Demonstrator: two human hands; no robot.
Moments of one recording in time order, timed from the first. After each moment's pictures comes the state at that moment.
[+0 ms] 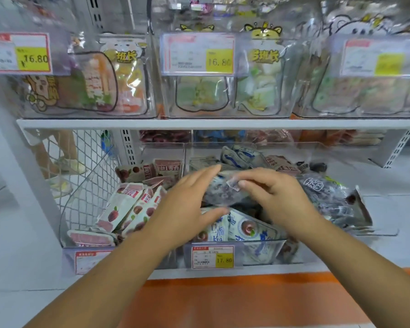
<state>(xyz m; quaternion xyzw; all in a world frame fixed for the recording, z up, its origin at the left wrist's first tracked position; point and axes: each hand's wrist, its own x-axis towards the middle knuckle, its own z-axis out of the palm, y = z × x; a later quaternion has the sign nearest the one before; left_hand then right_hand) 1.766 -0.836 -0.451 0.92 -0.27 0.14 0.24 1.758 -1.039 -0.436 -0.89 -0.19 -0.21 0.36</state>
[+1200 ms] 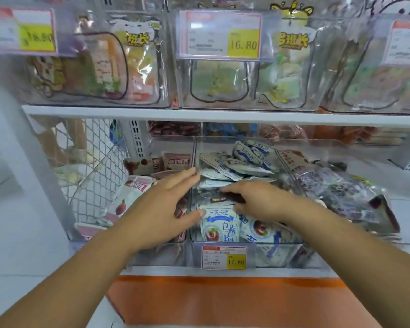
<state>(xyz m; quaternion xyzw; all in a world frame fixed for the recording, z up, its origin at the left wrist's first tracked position) 1.779 -0.773 -0.472 0.94 -0.25 0.09 0.20 1.816 -1.009 -0.450 -0.97 -0.22 0.10 0.07</state>
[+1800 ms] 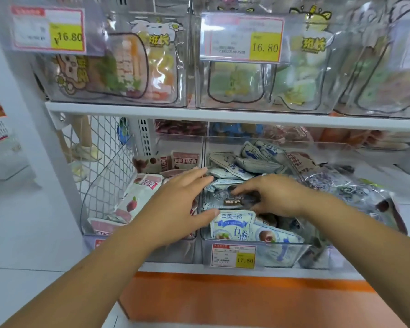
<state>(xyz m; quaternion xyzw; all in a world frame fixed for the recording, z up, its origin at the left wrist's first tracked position) 1.777 -0.780 -0.470 0.95 -0.24 0.10 0.17 1.825 -1.027 -0.447 -0.97 -0.25 0.06 0.02</state>
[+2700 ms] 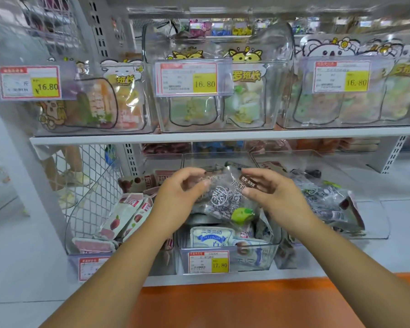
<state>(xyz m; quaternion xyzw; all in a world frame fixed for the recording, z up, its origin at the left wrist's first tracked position) 1.772 -0.843 -0.431 0.82 -0.13 0.13 0.54 1.766 -1.056 -0.441 -0.78 -0.12 -0.12 0.60</state>
